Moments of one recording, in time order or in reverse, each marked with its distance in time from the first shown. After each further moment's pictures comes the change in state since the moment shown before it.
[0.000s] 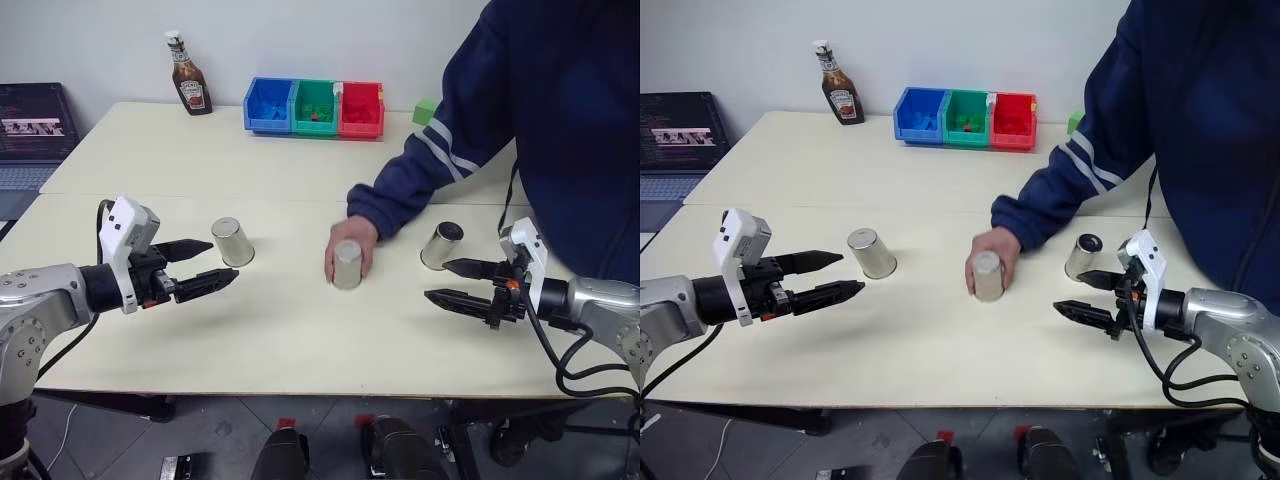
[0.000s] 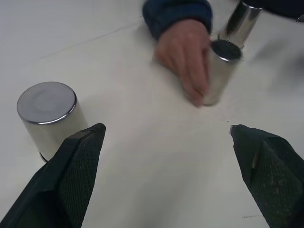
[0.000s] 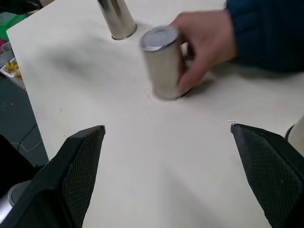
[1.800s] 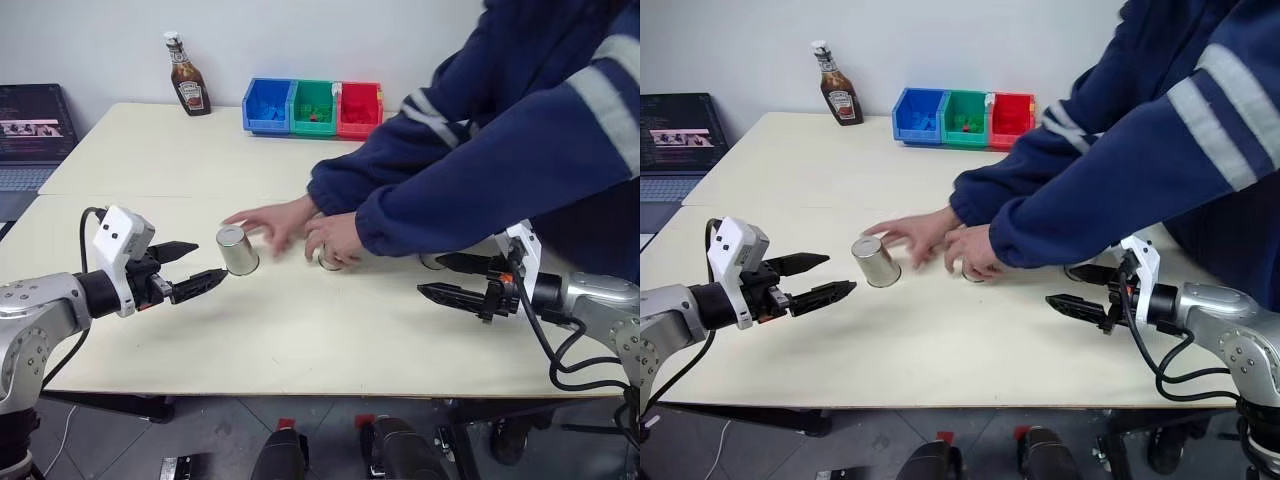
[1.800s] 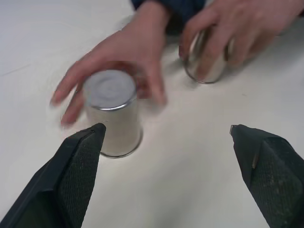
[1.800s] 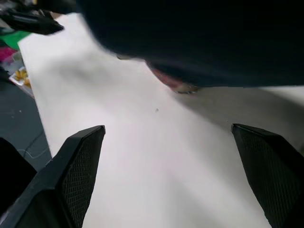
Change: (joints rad) left arm 0.078 -0.052 0.004 0.039 0.113 -0.156 0.084; right arm -0.049 0.053 0.003 -0.040 0.057 0.047 -0.034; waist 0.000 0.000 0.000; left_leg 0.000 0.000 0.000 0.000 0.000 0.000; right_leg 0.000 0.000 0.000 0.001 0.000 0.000
